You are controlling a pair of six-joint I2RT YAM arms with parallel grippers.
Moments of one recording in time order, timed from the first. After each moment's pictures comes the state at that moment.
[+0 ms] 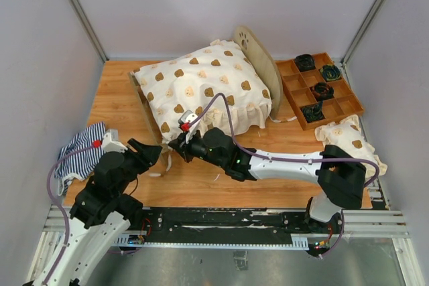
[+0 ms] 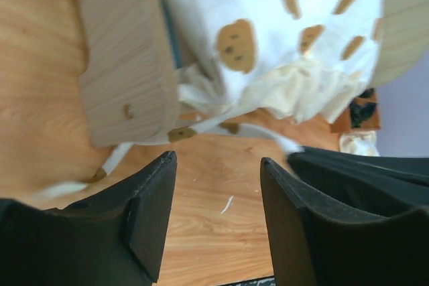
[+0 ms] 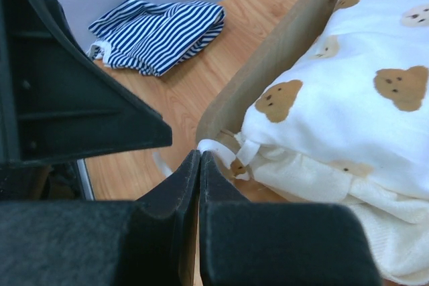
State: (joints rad) left arm -0.47 0.24 0.54 -0.73 -0.27 -0.96; right arm 1.20 1.60 1.01 0.49 0.11 0.15
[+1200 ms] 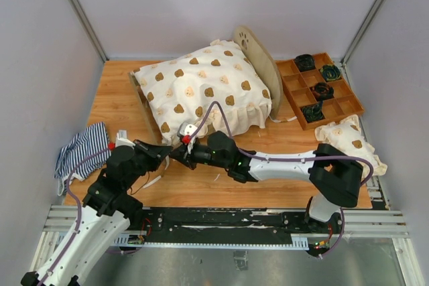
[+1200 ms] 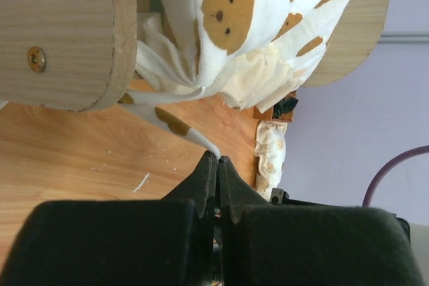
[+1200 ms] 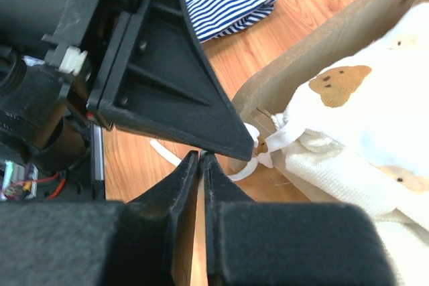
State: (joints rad) left arm -0.46 0.31 0.43 -0.49 -0.08 -1.32; right arm 1.18 1.64 0.93 0.57 -0.15 0.06
